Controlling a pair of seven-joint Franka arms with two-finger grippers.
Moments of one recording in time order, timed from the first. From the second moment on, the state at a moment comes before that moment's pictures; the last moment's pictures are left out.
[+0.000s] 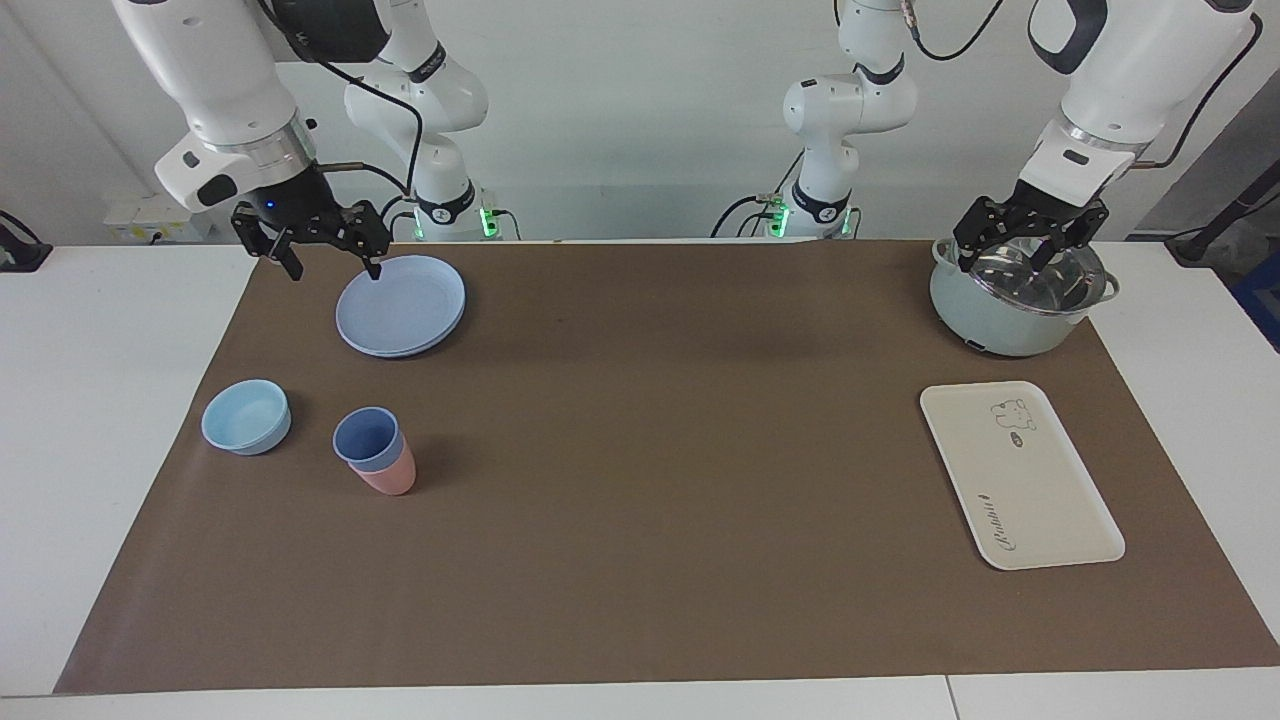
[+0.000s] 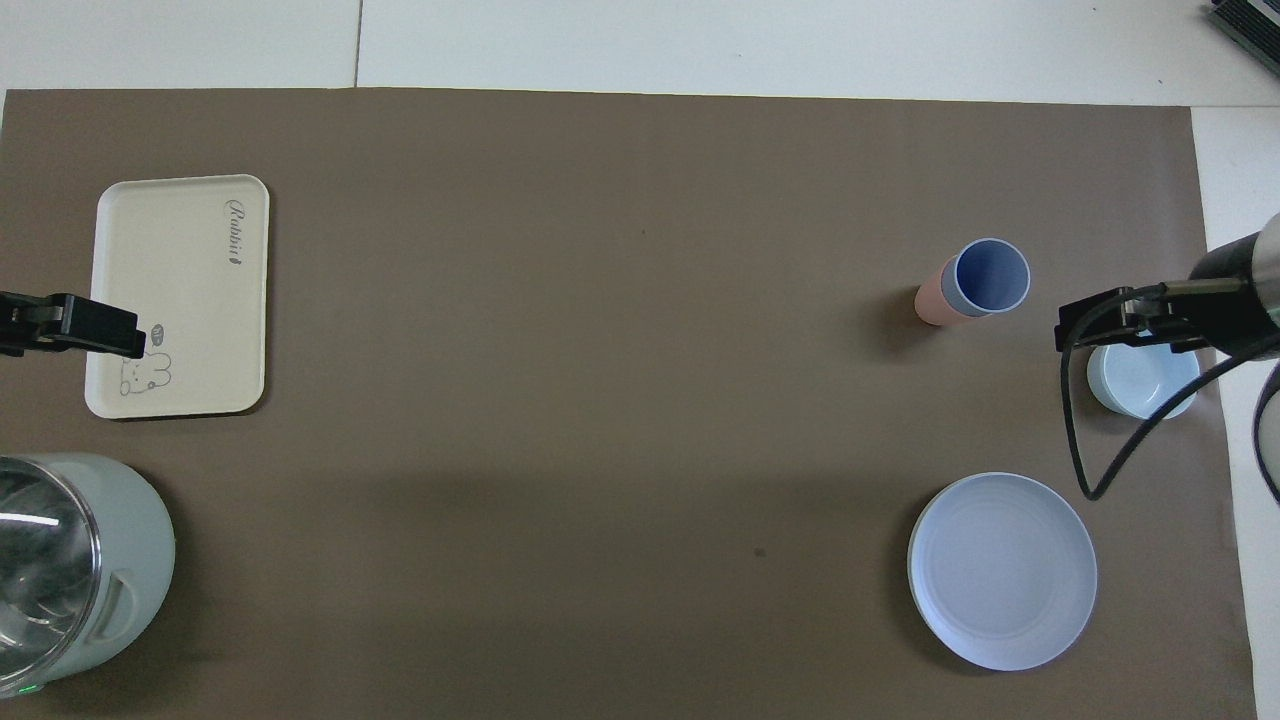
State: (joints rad) left arm 0.03 -0.06 -0.06 -1.64 0.00 1.58 0.05; right arm 0.07 -0.03 -0.03 -1.62 0.00 1.57 0.07
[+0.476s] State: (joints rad) left arm 0.03 -0.06 -0.06 -1.65 0.00 1.58 0.05; right arm 0.07 -0.03 -0.03 -1.62 0.00 1.55 0.07
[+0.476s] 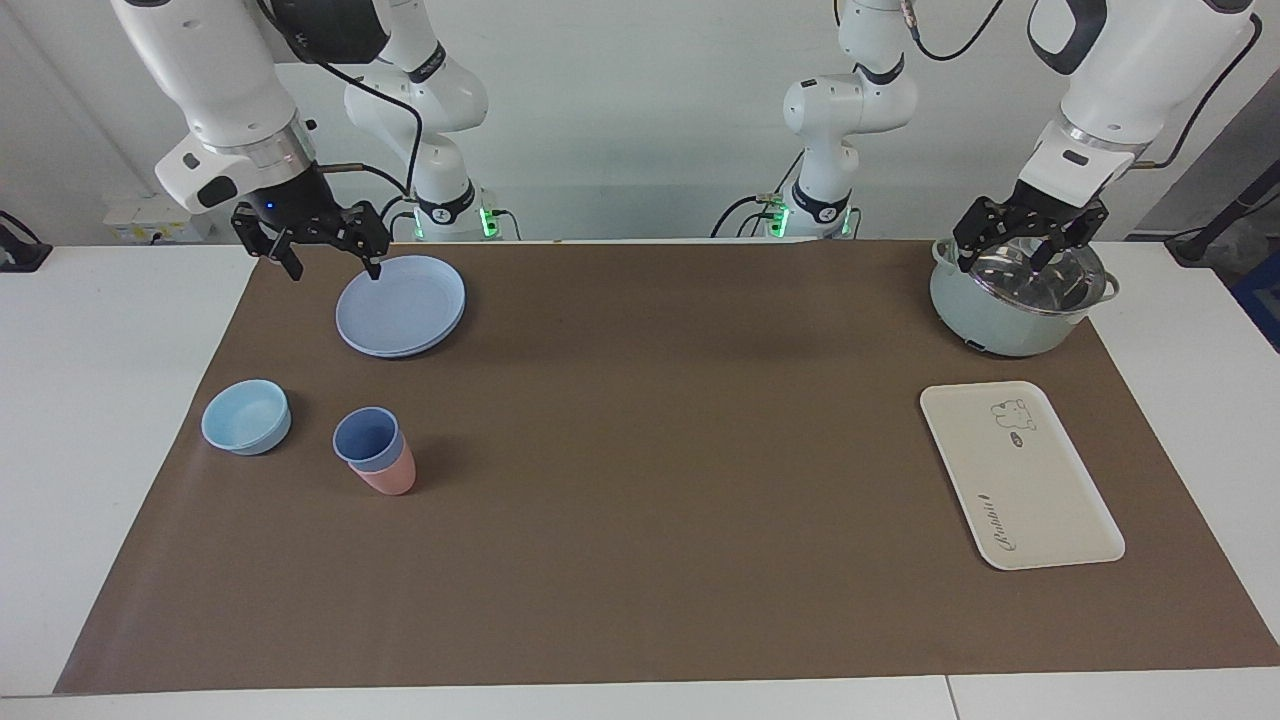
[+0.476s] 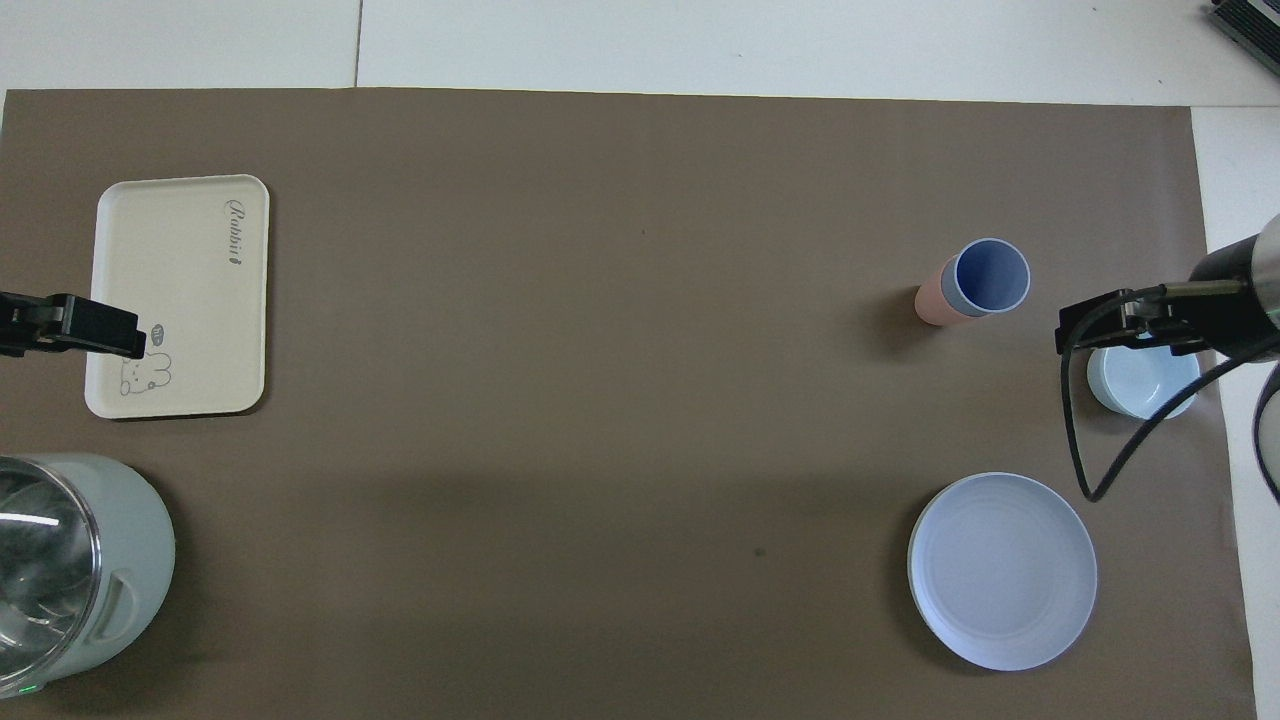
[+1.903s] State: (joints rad) left arm 0.03 -0.06 -0.06 -1.65 0.00 1.58 0.05; right arm -0.16 0.30 -0.03 -1.50 0.27 1.73 1.01
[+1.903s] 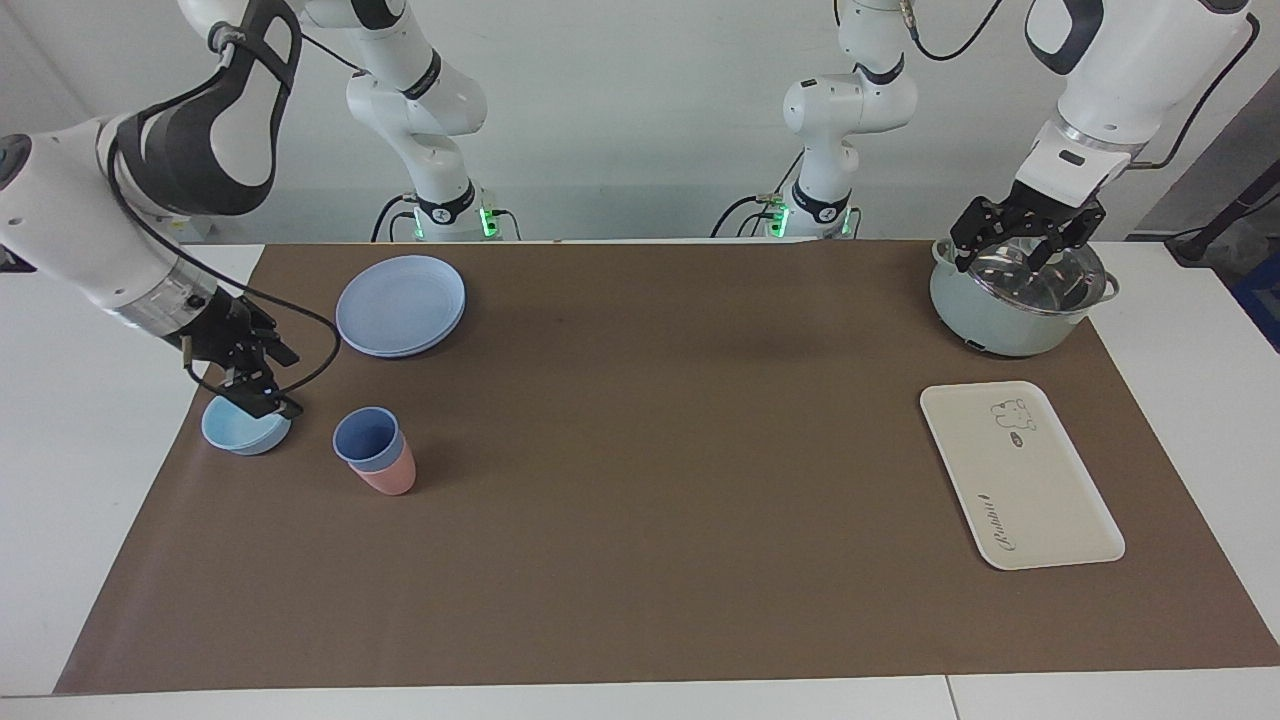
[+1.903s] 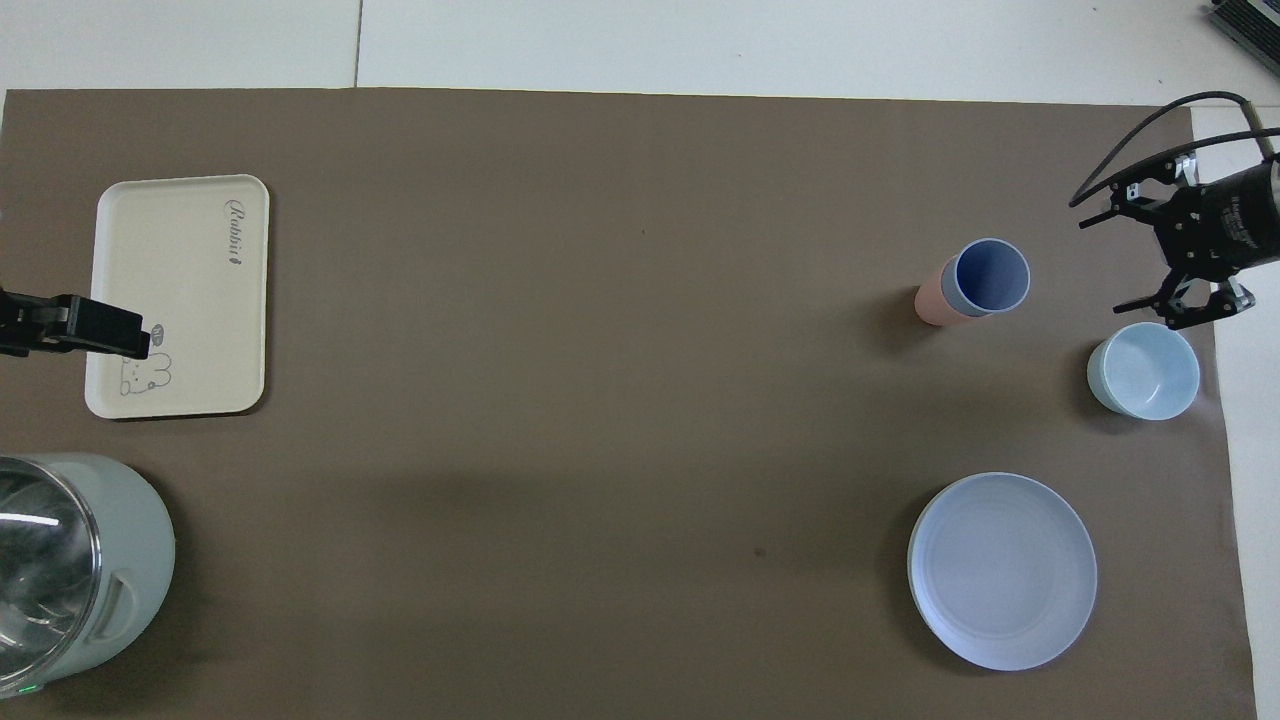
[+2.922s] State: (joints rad) left arm 0.03 -0.06 -0.07 -1.65 0.00 1.58 0.05; right arm -0.24 0.67 -0.01 -1.35 0.41 1.77 0.91
